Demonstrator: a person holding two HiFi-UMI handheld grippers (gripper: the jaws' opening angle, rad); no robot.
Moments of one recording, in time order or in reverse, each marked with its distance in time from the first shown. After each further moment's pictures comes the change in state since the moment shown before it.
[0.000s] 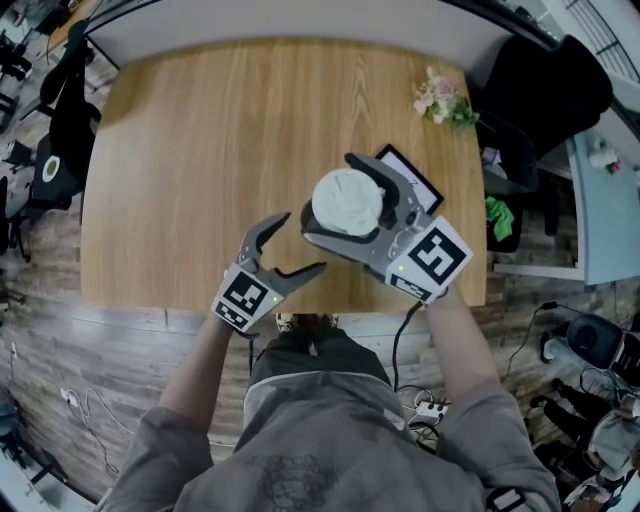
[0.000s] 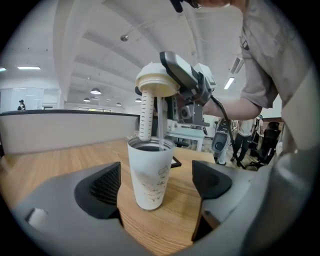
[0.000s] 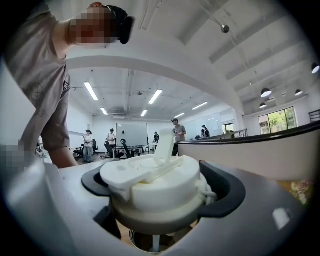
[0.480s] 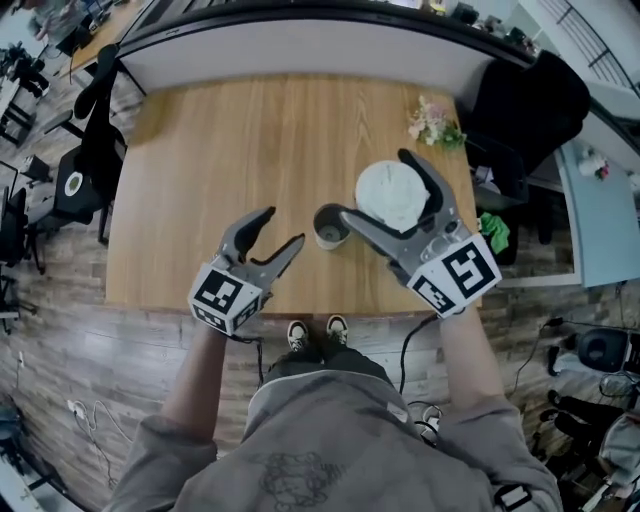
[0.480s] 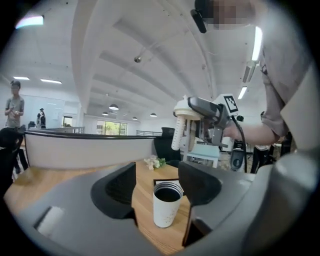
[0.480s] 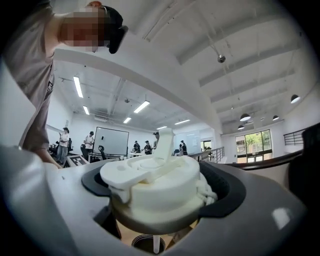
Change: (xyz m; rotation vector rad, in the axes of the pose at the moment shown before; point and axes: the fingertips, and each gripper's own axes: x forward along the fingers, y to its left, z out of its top) left arm -0.093 0.025 0.116 -0.050 -0.162 0.194; right arm -0.061 0.009 0.109 -0.072 -0.122 -0.273
